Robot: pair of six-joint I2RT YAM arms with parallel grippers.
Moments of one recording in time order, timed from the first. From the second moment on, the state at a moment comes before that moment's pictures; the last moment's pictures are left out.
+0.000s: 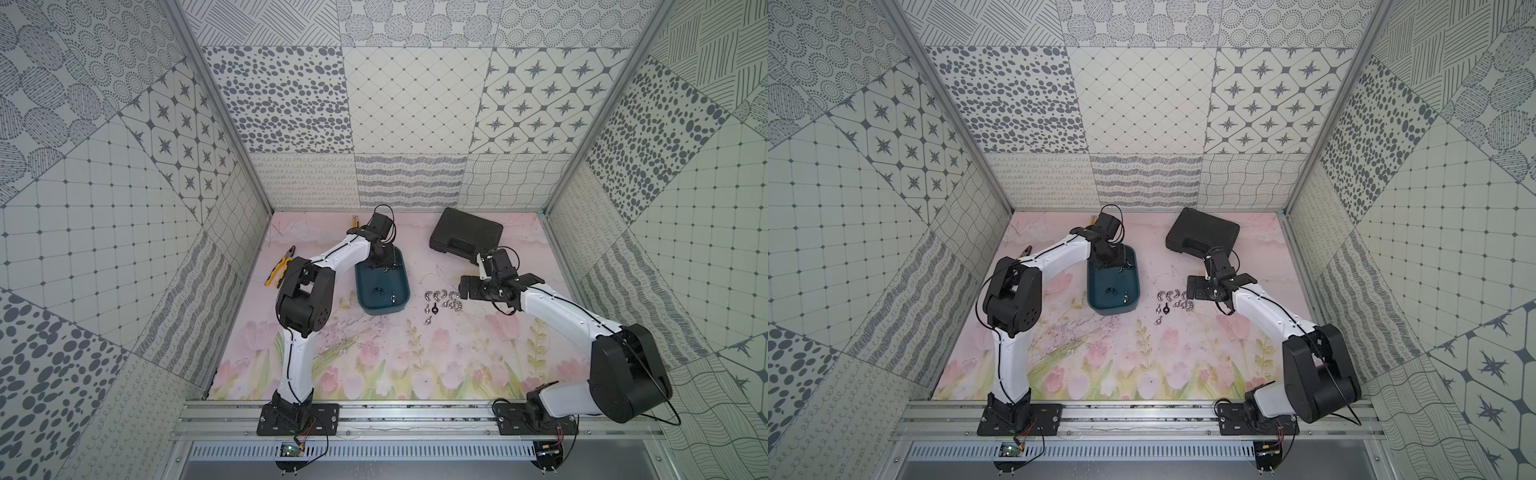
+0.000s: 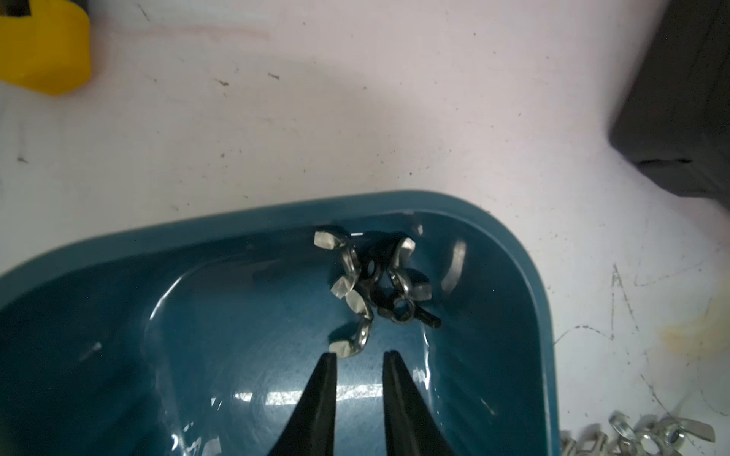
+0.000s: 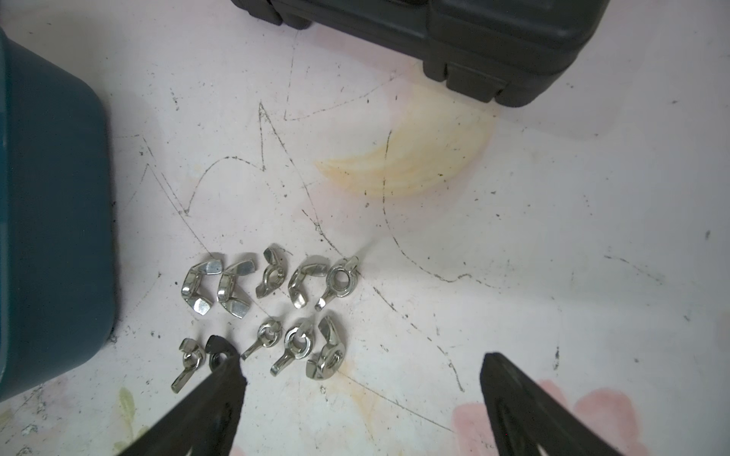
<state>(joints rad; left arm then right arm) -0.39 2.14 1.69 -0.66 0.02 -0.47 0.37 1.42 0.89 -0.46 0.05 0.37</state>
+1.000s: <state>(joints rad) -0.38 2.24 1.73 -0.62 0.09 -0.45 0.37 1.43 0.90 -0.46 0.06 0.37</state>
